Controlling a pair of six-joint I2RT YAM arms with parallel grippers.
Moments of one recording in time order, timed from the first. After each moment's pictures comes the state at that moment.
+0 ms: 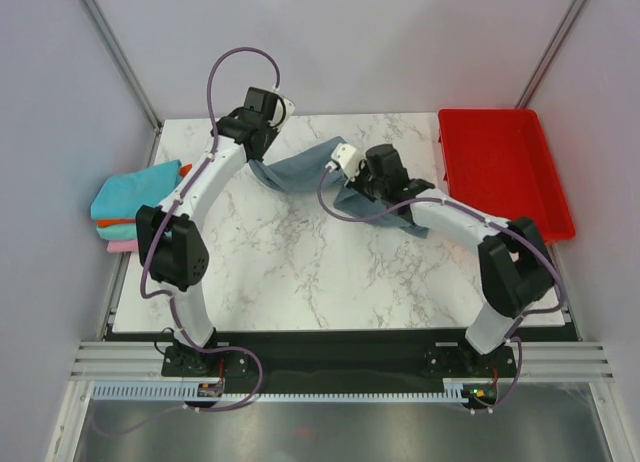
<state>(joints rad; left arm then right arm) -0.36 1.88 1.81 -0.77 -0.39 0.38 0.55 1.74 1.17 -0.05 0.01 -0.56</state>
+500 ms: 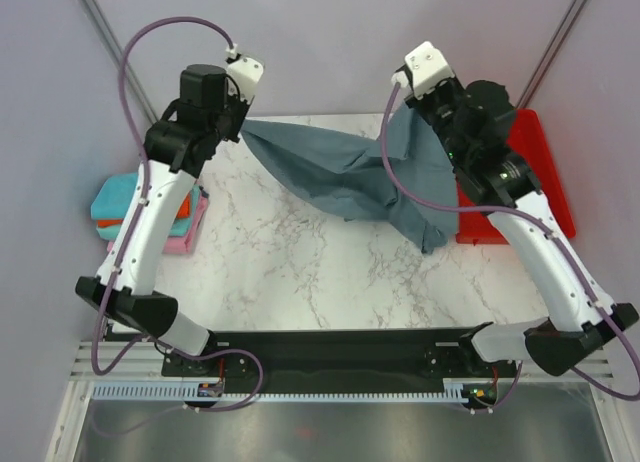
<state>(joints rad) -0.36 1.56 1.89 -0.84 -0.25 0.35 0.49 1.36 1.64 -0.25 0.25 -0.63</state>
